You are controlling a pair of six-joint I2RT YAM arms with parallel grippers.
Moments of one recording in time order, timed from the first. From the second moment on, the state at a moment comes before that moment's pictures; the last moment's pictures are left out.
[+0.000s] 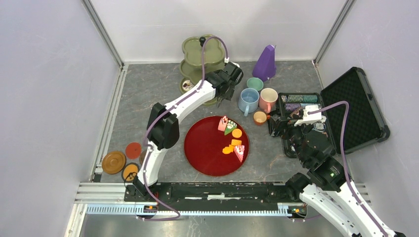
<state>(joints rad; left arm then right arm) -0.75 2.23 2.10 -0.81 -0.40 -0.26 0.63 0.41 0.66 -0.37 0.47 0.16</state>
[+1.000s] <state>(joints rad) -0.79 1.51 1.36 -0.88 -0.01 -0.40 0.63 0.53 0.66 -0.29 0.45 0.11</state>
